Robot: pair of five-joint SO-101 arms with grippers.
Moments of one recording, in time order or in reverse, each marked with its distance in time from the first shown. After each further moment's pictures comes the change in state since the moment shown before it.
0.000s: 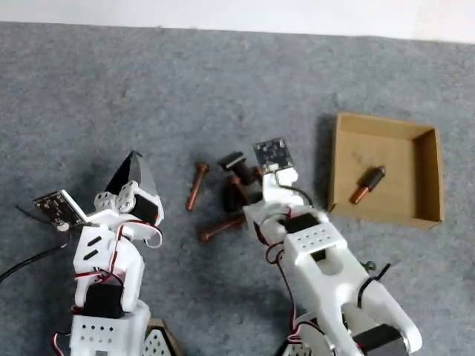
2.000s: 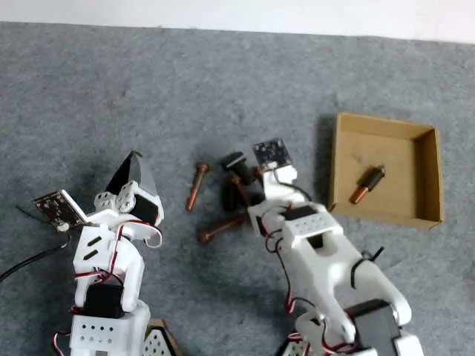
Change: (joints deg) left arm 0.0 0.0 0.0 0.0 0.0; right arm 2.8 11.4 -3.7 -1.8 4.5
